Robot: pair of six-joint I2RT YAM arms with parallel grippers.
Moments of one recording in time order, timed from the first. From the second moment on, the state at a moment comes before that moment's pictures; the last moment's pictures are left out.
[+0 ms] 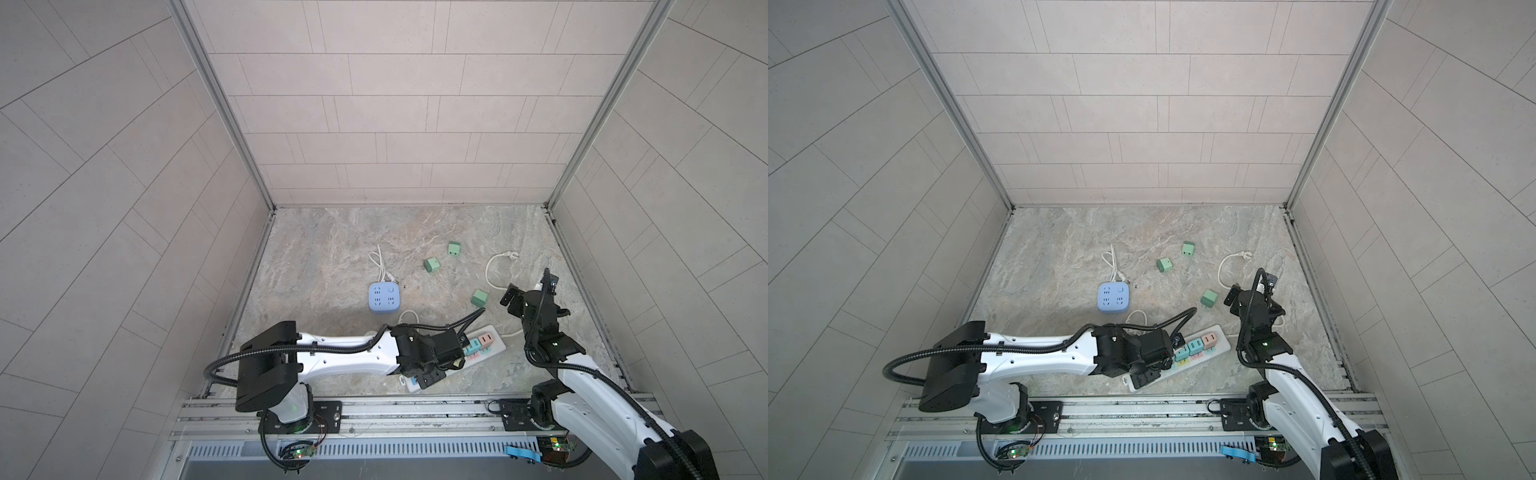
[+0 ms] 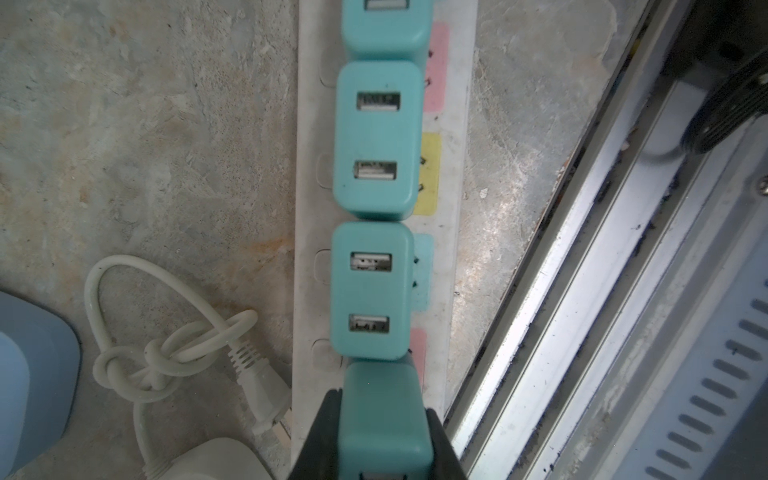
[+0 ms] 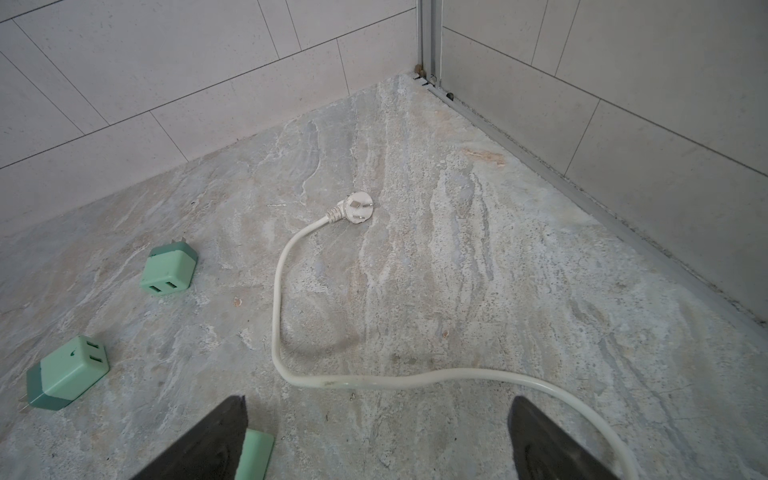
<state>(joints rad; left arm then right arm) -1.33 1.59 1.07 -0.69 -0.14 -0.14 0.20 0.80 0.28 0.02 0.48 0.47</state>
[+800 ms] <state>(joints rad) -1.31 1.65 1.09 -0.68 -0.14 -0.14 0.20 0.80 0.28 0.02 0.48 0.47</state>
